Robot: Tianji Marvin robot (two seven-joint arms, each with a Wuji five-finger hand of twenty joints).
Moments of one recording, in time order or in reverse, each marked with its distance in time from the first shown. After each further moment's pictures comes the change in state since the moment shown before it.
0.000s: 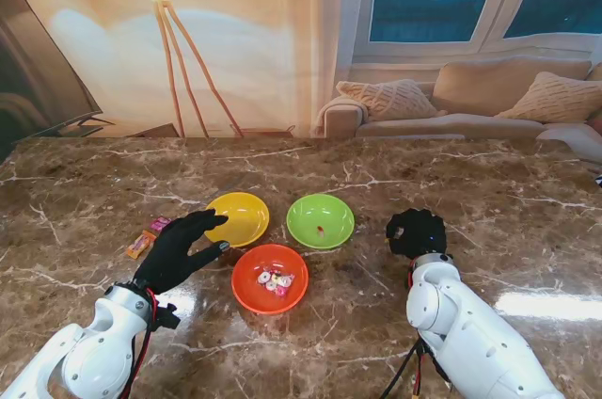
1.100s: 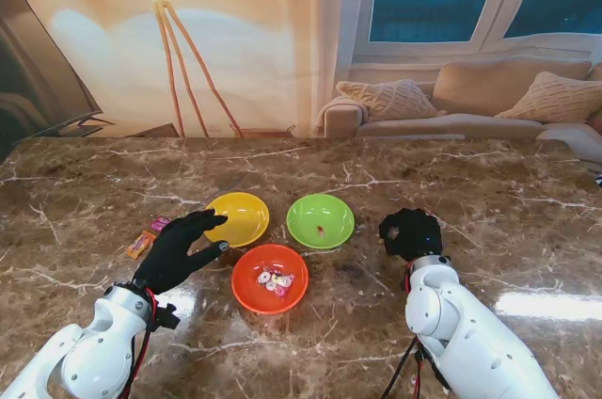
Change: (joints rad) left arm 0.002 0.000 -0.003 -0.001 -0.001 0.000 -0.001; right arm -0.066 0.006 0.043 -0.114 -0.024 -0.028 0.026; left_hand 0.000 0.000 -0.001 0.000 0.000 0.000 0.000 0.000 0.000 0.000 0.000 0.000 0.000 0.000 0.000 0.000 0.000 0.001 -0.010 0.000; right_hand 0.004 0.055 0.020 -0.029 0.013 -0.005 -0.125 0.233 -0.007 -0.008 0.060 0.112 -0.001 -0.003 0.017 0.012 -0.003 -0.013 0.024 0.000
